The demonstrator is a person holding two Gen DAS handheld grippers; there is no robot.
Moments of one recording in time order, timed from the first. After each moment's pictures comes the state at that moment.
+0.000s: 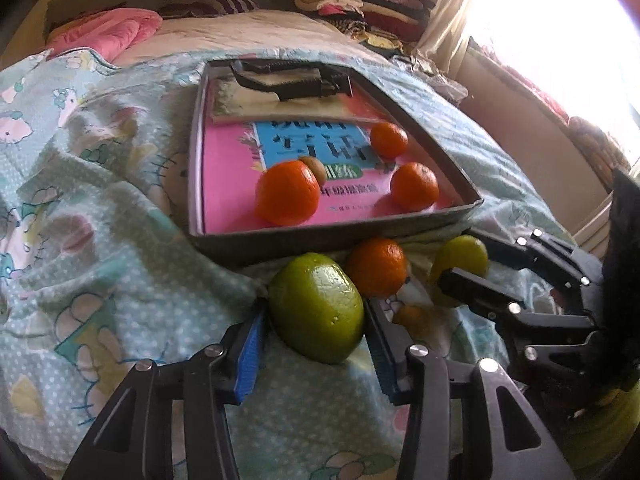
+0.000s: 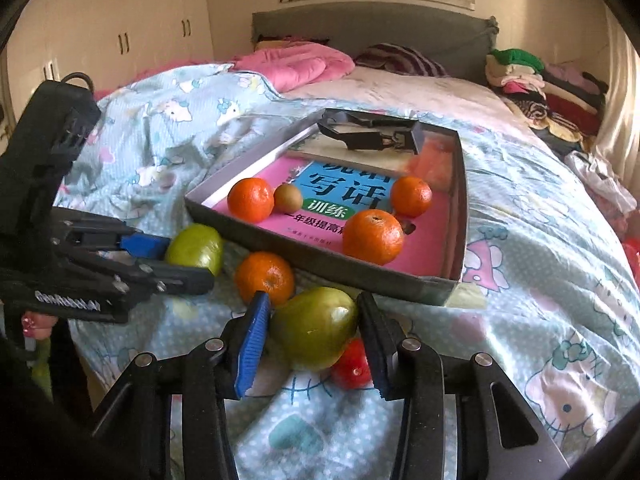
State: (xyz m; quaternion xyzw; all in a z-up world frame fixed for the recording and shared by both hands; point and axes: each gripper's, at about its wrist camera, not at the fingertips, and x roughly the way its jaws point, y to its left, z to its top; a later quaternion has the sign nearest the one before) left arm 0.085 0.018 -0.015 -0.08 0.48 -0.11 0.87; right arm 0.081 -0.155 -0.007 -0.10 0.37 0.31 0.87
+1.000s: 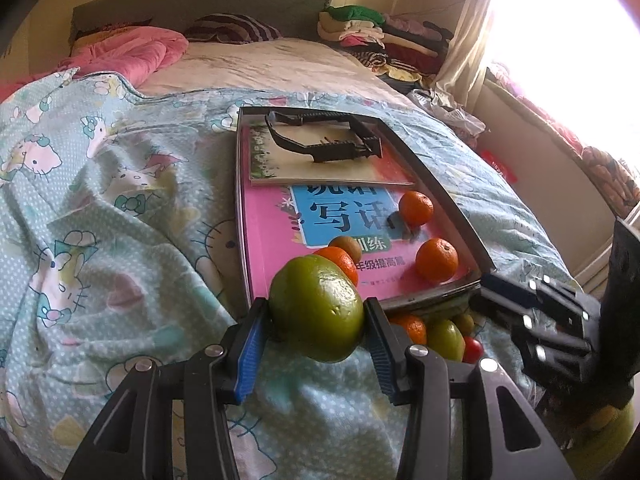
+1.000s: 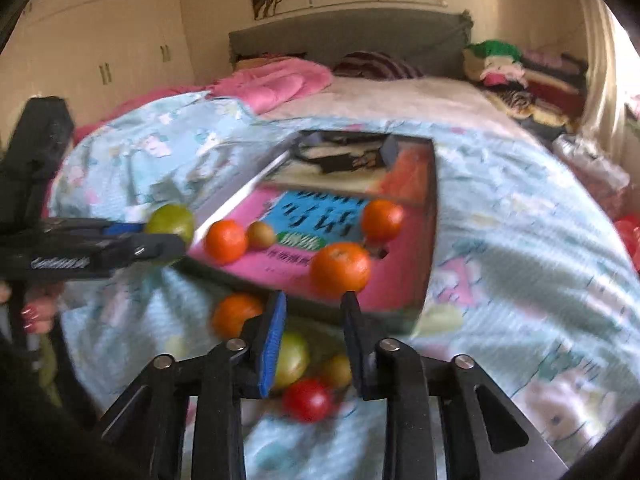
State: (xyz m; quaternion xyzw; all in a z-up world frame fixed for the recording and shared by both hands) left arm 0.106 0.039 0.015 -0.09 0.44 -0.07 0.89; right arm 0.098 -0.171 0.009 -0.05 0.37 0.31 0.87
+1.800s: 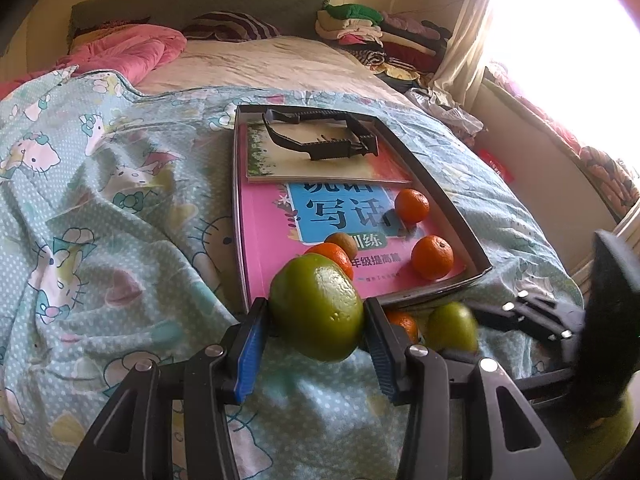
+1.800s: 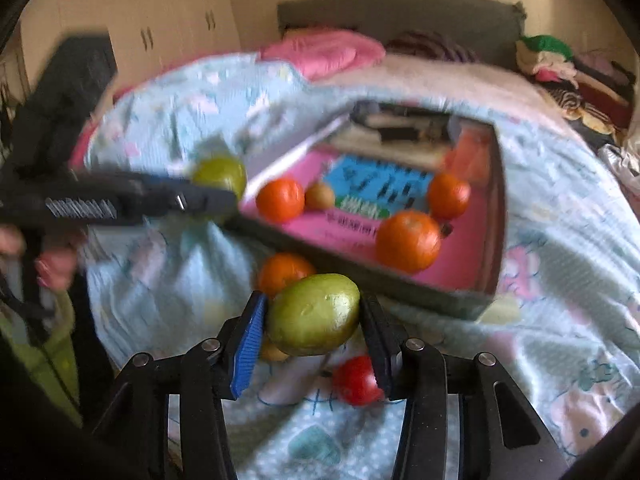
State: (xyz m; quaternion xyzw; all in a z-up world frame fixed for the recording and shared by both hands) left arm 0.103 0.036 0.016 -0.09 0.44 -0.07 0.89; right arm 0.090 -0.154 0.002 -0.08 0.39 0.37 0.84
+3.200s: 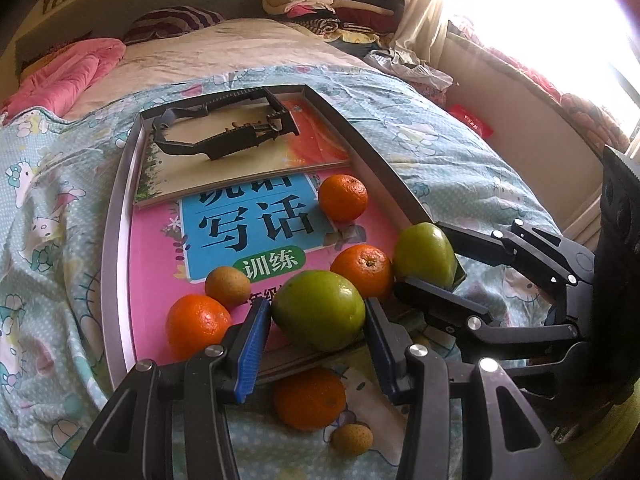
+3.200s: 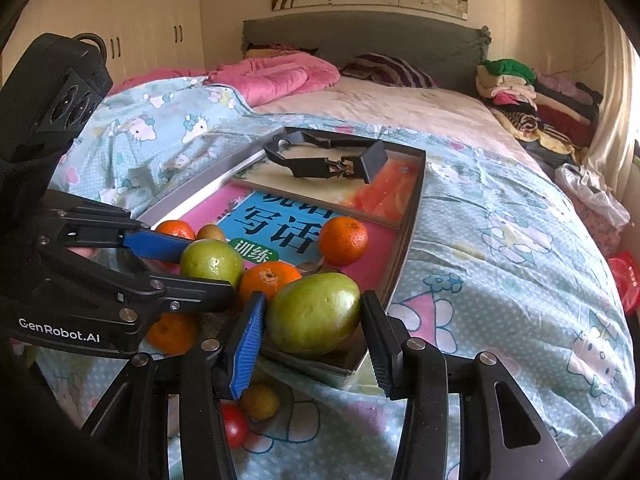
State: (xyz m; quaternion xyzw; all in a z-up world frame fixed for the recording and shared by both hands) left arm 0.158 -0.044 0.001 -0.03 0.48 -0.13 0.87; right arm 0.146 -0.179 -0.002 -0.11 0.35 0.30 0.88
